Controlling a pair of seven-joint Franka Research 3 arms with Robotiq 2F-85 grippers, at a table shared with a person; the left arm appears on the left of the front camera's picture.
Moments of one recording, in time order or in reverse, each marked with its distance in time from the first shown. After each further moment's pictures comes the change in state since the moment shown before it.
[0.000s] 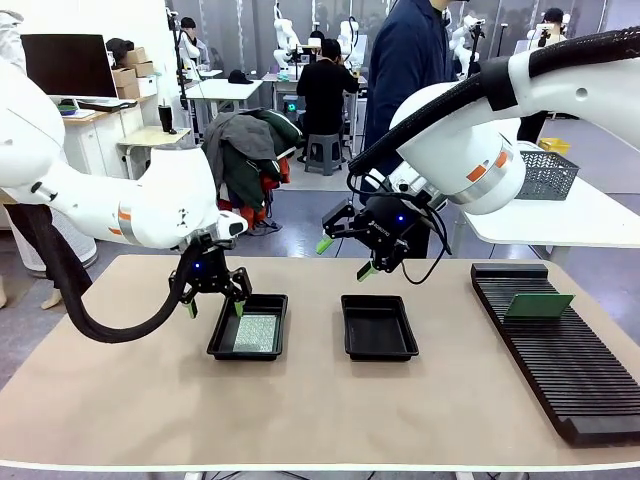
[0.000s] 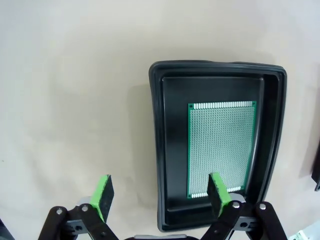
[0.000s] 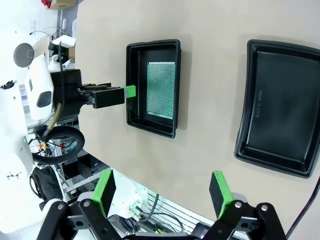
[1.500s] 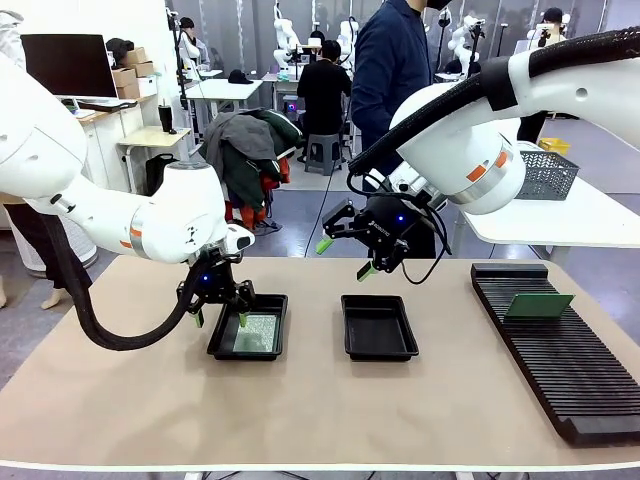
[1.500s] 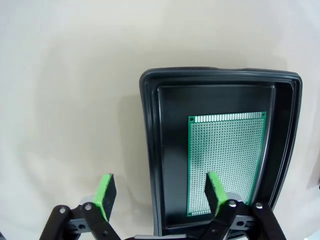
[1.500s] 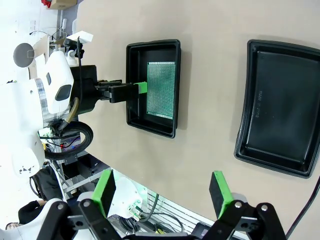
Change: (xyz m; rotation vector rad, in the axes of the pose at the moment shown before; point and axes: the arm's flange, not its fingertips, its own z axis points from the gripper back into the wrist) left arm 0.005 -0.005 -0.024 0.011 0.004 -0.005; right arm 0.000 0.000 0.000 0.000 0.000 0.000
